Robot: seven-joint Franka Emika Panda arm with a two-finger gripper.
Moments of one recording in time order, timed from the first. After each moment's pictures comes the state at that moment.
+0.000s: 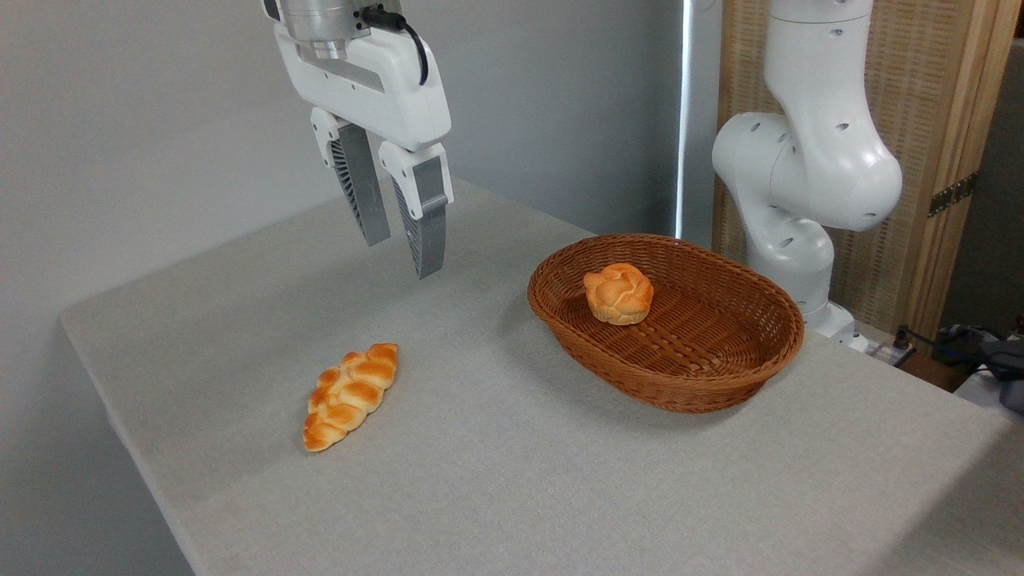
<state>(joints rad) -0.10 -0.01 -0.01 -1.57 -0.04 1.55 0.67</state>
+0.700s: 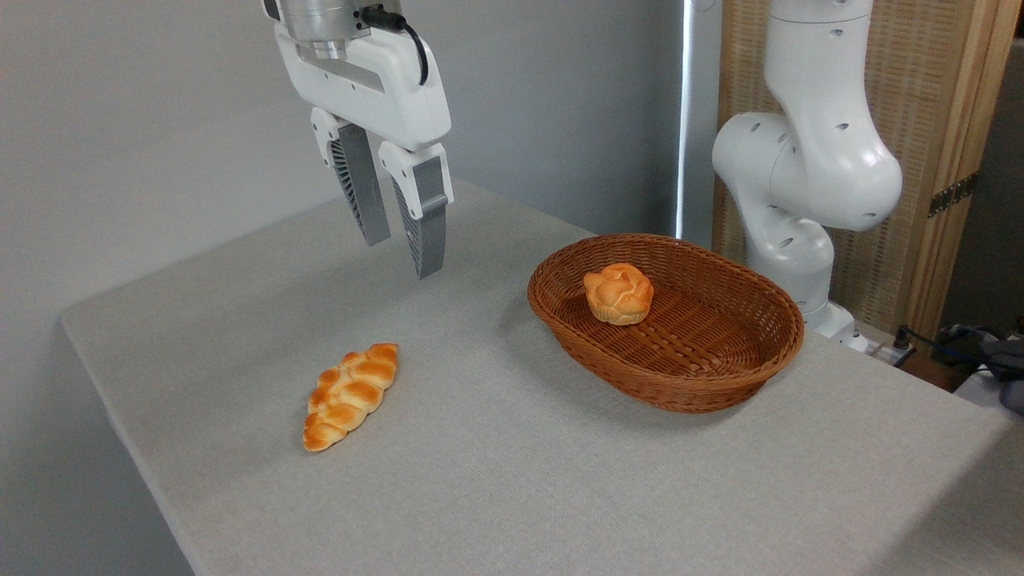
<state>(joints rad) -0.10 -0.01 -0.01 -1.57 -0.04 1.55 0.67</state>
